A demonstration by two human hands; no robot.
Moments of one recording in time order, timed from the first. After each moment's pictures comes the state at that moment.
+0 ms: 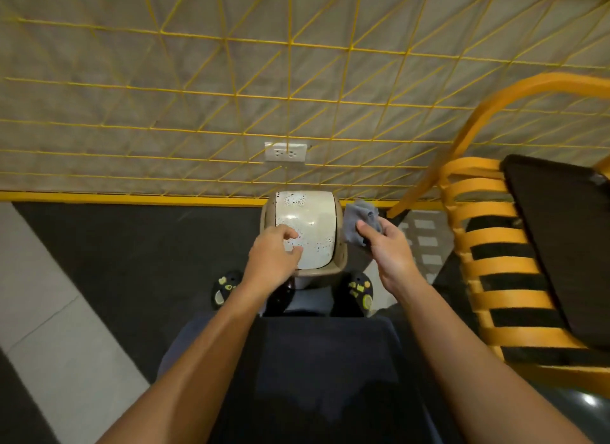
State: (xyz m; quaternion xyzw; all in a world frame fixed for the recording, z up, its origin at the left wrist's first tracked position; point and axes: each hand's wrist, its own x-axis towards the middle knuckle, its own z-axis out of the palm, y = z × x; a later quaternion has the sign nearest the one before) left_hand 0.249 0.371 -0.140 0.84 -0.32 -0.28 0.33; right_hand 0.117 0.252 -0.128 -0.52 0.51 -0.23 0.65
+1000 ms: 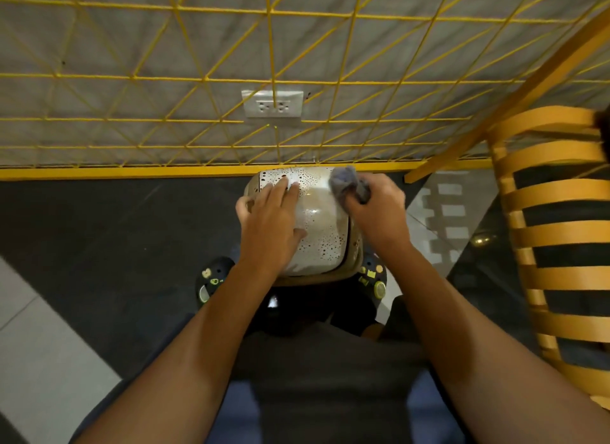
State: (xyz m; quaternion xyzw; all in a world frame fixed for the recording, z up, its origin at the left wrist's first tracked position) left_hand 0.298 0.292 -0.234 0.86 -0.49 -0.14 0.09; right_hand 0.188 0.174 -0.228 -0.82 0.48 -0.14 0.29
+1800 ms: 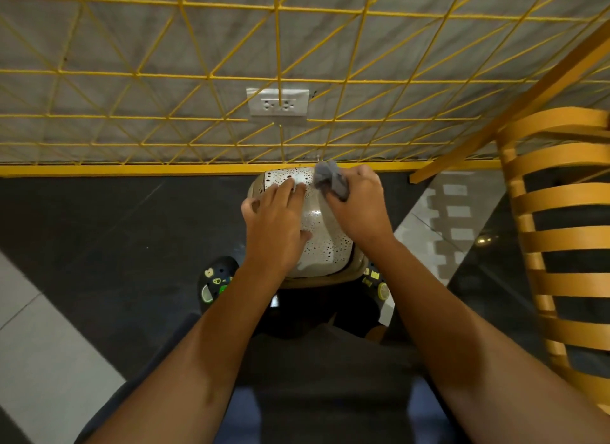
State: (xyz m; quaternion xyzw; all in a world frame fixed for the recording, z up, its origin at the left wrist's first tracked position) left_hand 0.300 0.290 -0.238 0.86 -0.49 -0.13 0.09; right_hand 0.218 0.179 -0.236 -0.83 0.45 -0.10 0.31
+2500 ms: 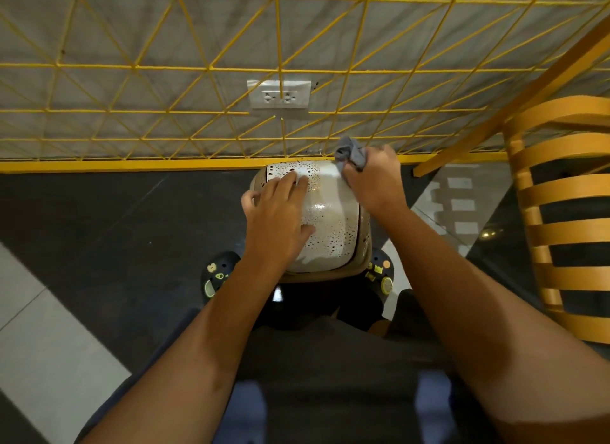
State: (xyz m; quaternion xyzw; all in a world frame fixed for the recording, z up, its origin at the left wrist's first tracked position) left_hand 0.303 0.291 -0.239 0.85 -0.50 -0.13 0.09; right_hand 0.224 0.149 -0.237 -0.80 0.50 -0.11 0.30
